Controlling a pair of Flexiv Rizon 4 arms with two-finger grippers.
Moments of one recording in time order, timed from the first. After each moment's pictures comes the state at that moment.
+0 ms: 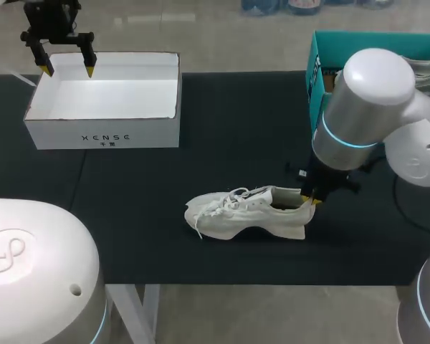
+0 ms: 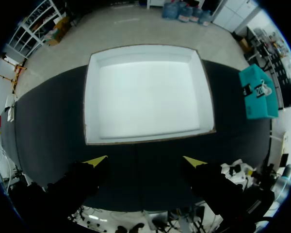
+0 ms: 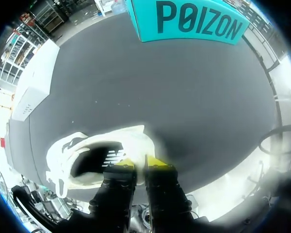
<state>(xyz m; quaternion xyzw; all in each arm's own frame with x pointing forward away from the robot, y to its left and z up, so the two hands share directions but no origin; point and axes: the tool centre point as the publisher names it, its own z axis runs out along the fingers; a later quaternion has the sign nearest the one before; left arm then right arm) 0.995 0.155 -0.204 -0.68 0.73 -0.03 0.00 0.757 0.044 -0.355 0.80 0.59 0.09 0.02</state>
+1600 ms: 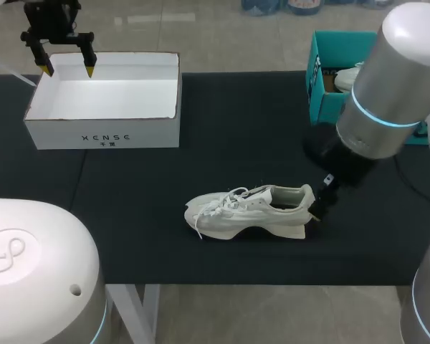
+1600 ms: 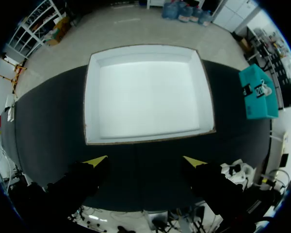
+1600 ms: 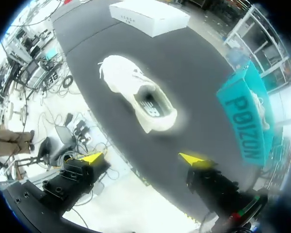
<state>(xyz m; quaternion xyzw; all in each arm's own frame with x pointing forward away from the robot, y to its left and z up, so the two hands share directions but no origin) 0.995 0.155 -0.204 -0.68 0.73 -0.03 0.00 0.678 0.023 -0.255 0.33 0.94 0.07 0.04</state>
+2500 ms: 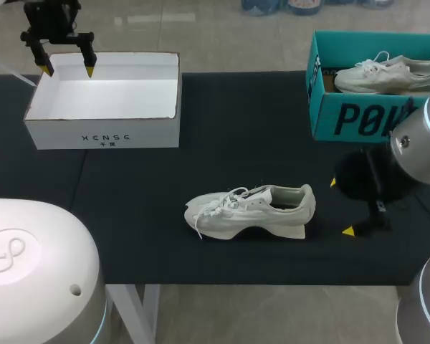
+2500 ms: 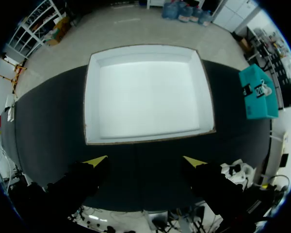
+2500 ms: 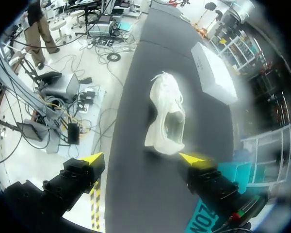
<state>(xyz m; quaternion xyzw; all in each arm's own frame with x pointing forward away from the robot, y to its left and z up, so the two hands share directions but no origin) 0.995 0.155 -0.204 -0.68 0.73 -0.03 0.00 0.669 0.003 -0.247 -0.08 0.98 0.15 0.12</state>
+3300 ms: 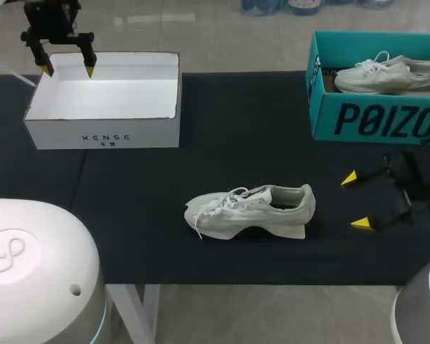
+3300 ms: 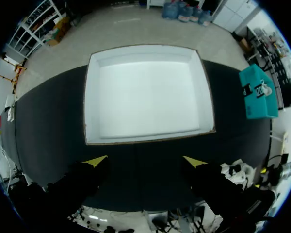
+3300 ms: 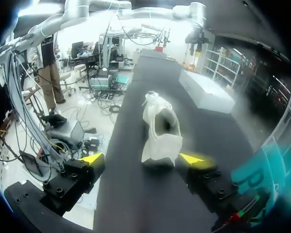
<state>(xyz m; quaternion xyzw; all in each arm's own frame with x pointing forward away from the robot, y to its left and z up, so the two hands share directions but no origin) 0.995 0.155 -0.204 -0.68 0.73 -0.03 0.00 0.710 -0.029 -0.306 -0.02 0.91 0.42 0.04</state>
